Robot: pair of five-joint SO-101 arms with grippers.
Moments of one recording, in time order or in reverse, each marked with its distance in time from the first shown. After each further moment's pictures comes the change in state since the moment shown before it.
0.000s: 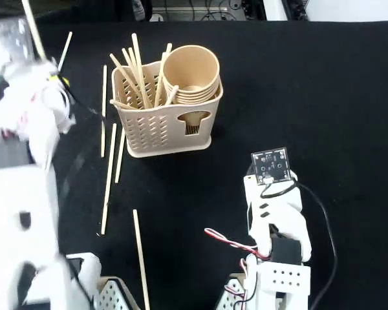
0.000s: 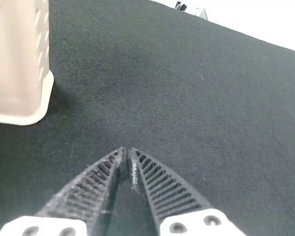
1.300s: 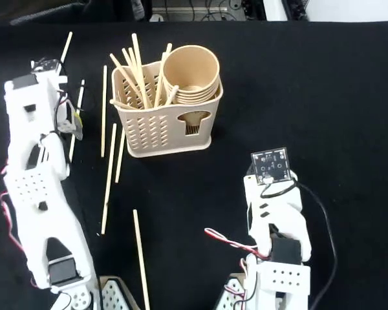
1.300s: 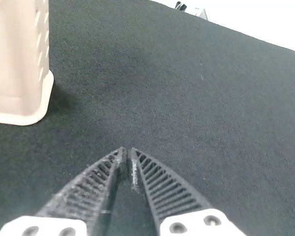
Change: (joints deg) left arm -10.6 93.8 -65.2 33.6 -9.1; right arm 0.0 0.0 0.0 0.0 0.0
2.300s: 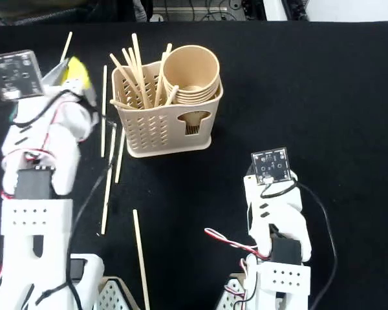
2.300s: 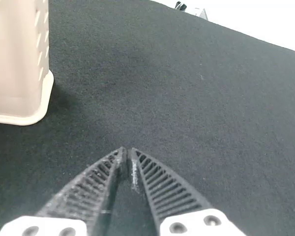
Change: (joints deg) left arm 16.2 -103.5 82.0 -55.9 17.6; right arm 0.0 0.0 0.0 0.0 0.0
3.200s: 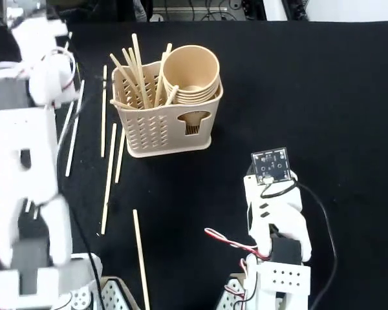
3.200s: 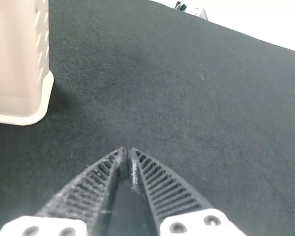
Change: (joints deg) left arm -3.6 36.8 -51.7 46.9 -7.5; right arm 0.0 0.0 0.0 0.0 0.0
